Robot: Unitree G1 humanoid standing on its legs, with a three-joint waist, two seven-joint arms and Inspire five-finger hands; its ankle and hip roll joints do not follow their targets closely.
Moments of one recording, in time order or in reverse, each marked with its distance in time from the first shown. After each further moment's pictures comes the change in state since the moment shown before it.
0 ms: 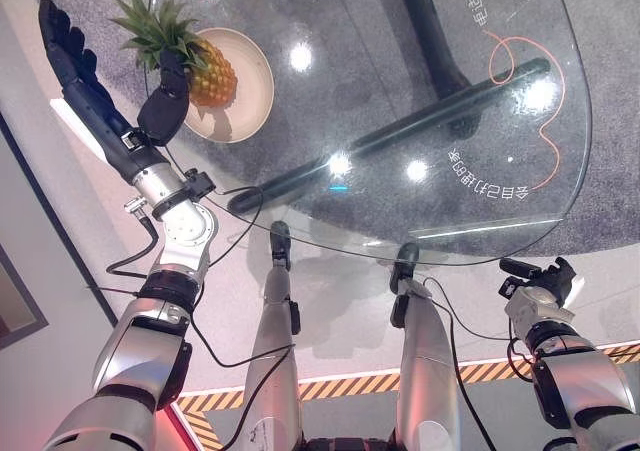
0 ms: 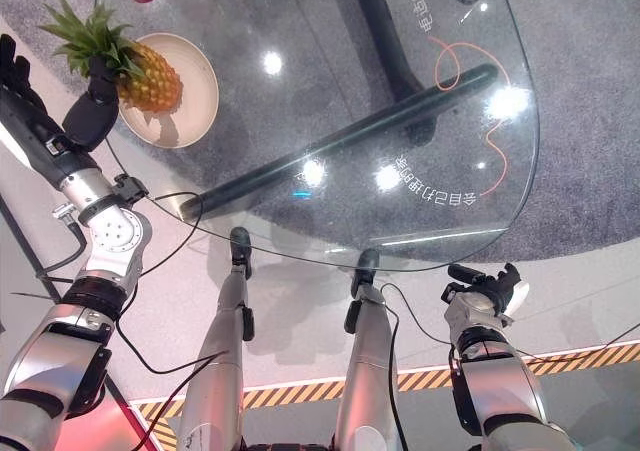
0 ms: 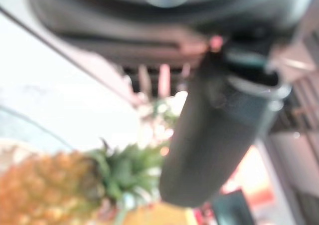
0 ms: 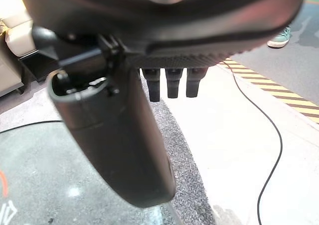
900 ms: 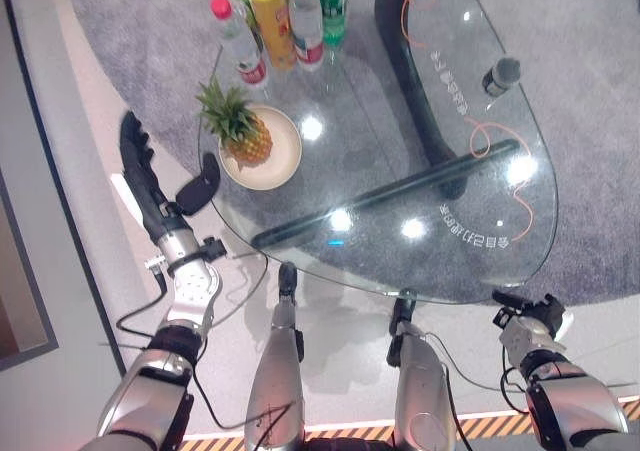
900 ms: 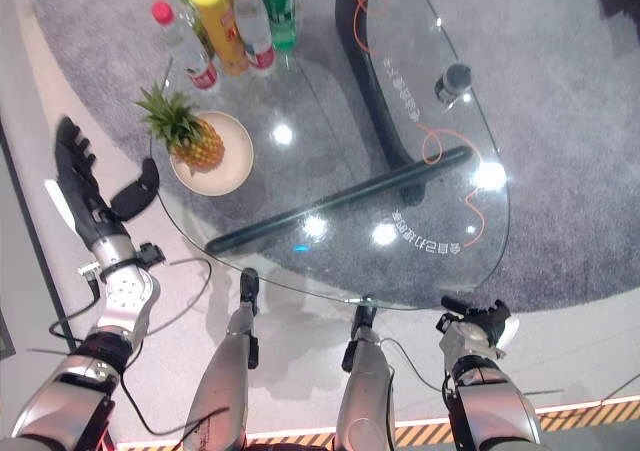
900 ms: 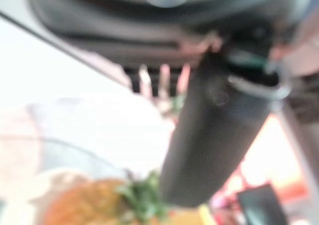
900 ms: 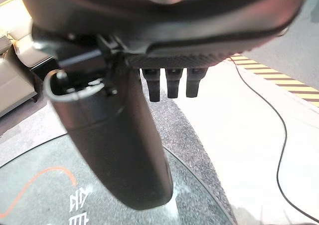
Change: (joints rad) left arm 0.315 -0.069 0.015 -0.011 -0.030 0.104 -0.211; right arm 0.192 0.060 -0.097 -0.010 0.009 -0.013 0.069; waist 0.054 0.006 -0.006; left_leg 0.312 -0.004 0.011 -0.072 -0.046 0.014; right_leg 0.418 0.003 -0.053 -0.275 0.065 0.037
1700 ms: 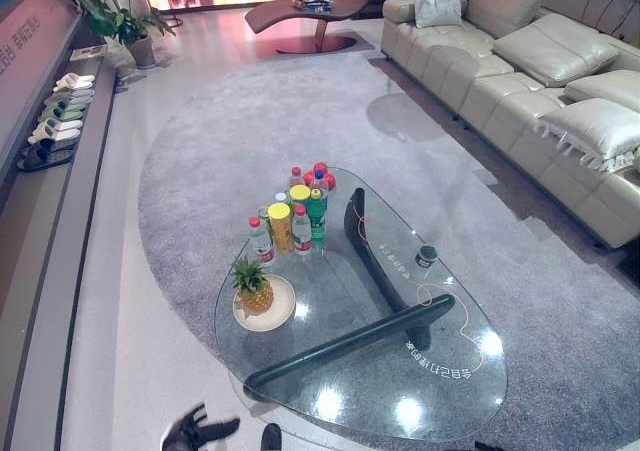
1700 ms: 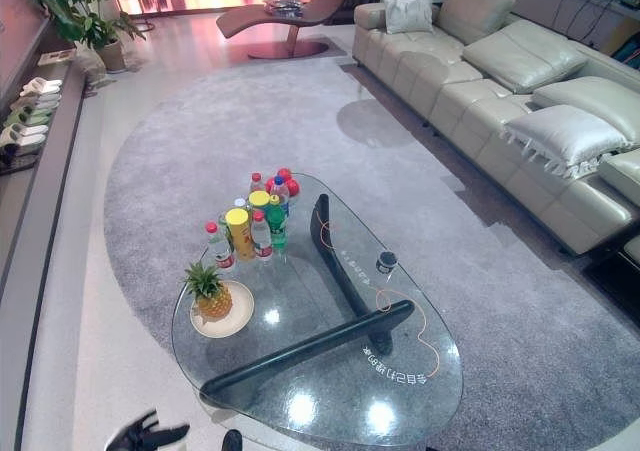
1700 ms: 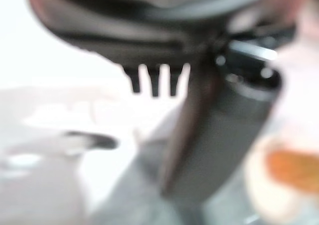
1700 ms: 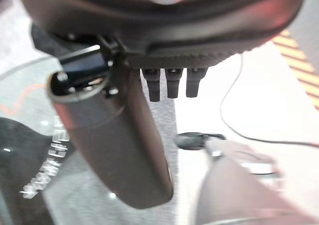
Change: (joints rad) left arm 0.475 -0.115 0.151 0.540 -0.032 0.609 -0.734; right arm 0.448 0.133 0.012 0.090 -0.406 0.146 0.481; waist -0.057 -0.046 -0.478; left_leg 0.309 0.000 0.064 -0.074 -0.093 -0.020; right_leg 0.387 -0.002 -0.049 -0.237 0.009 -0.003
